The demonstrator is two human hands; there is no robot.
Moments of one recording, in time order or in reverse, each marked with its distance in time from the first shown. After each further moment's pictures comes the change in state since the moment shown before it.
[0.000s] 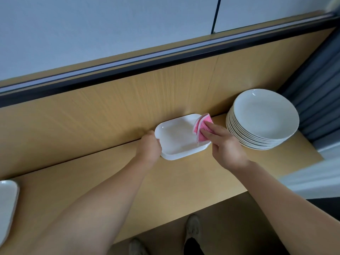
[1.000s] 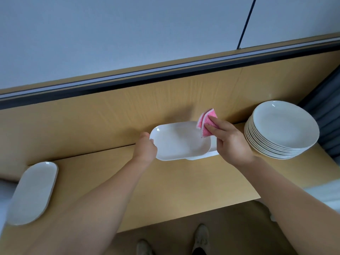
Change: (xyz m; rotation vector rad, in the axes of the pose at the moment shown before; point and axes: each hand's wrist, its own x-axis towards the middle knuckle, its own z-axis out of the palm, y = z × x) left_hand -0.038 -0.058 -0.060 -0.313 0.081 -0.186; right_hand 0.033 -0.058 -0.007 0.001 0.062 -0.145
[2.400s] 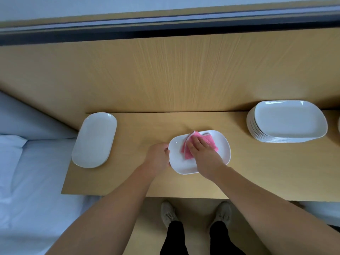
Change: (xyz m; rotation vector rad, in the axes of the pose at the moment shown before) left_hand -0.037 -0.214 -0.061 -0.162 -0.206 -0.142; right_hand -0.039 -0.195 0.213 -0.167 -1.043 -0.038
